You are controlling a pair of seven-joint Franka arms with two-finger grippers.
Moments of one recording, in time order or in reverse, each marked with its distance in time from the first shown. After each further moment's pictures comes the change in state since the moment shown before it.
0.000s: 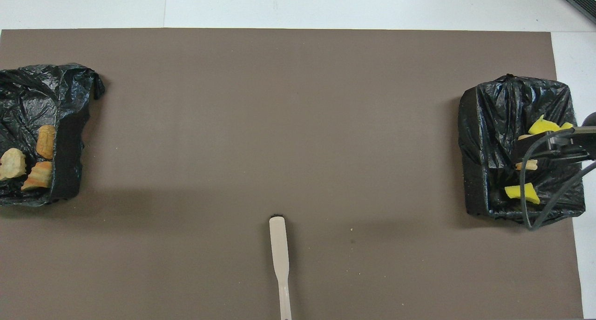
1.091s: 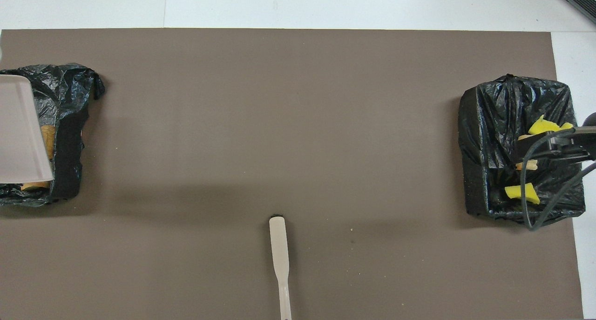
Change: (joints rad) left arm -0.243 -0.020 -0.025 0.005 -0.237 -0.261 -0.097; right arm 0.000 0.000 -0.001 0.000 0.000 0.000 0.000
